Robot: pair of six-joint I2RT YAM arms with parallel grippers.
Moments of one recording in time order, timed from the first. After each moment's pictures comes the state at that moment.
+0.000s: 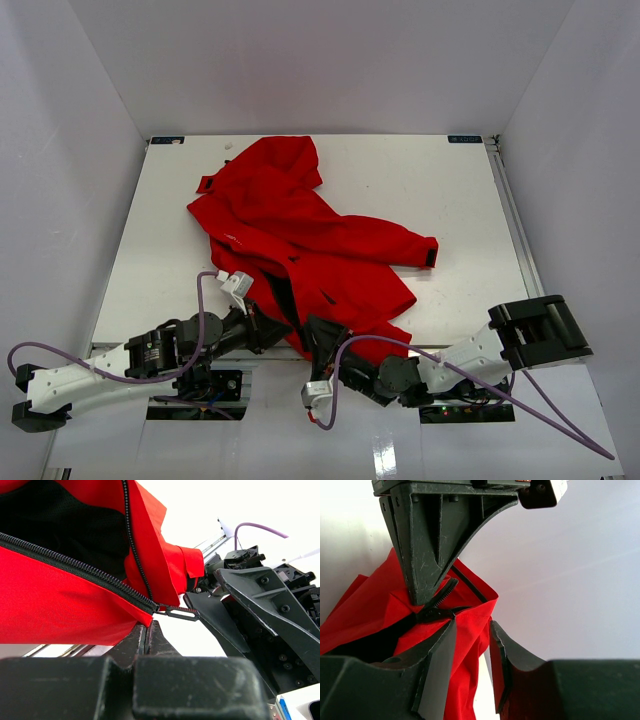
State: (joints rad) left arm -1.31 0.29 0.42 -0.42 -0.31 -0.87; right arm 1.81 1.39 0.35 1.23 0.71 -1.31
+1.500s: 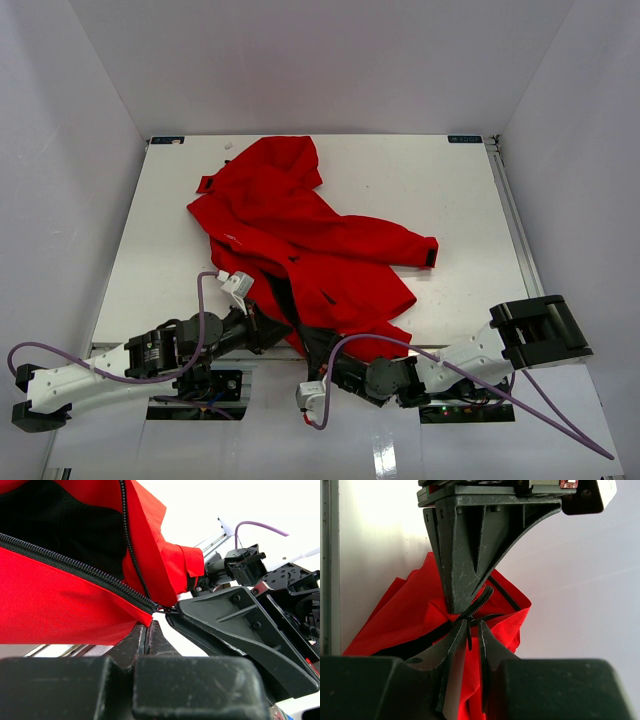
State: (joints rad) left arm -1.31 0.29 0.42 -0.42 -0.30 -0.86; right arm 1.81 1.39 0.40 1.05 0.67 -1.15
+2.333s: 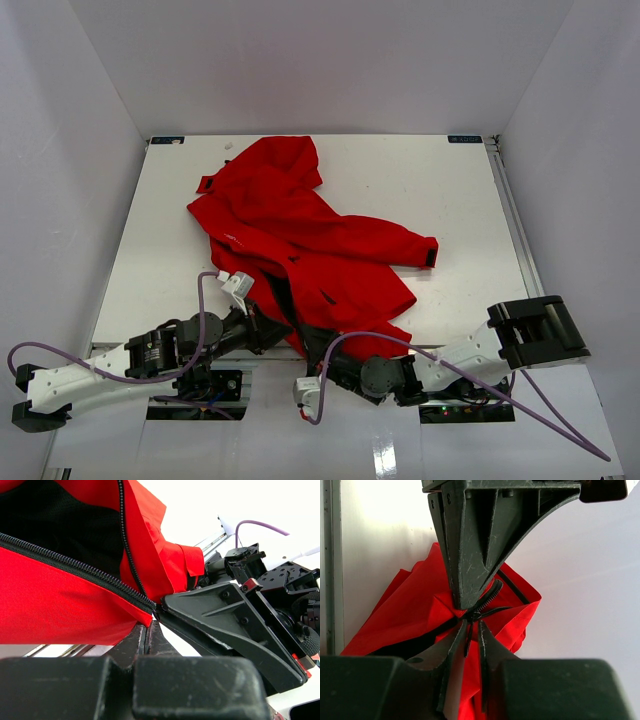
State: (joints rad) left arm -1.31 0.29 0.41 -0.42 -0.30 -0.86; right arm 1.79 1.40 0.41 1.01 0.67 -1.11
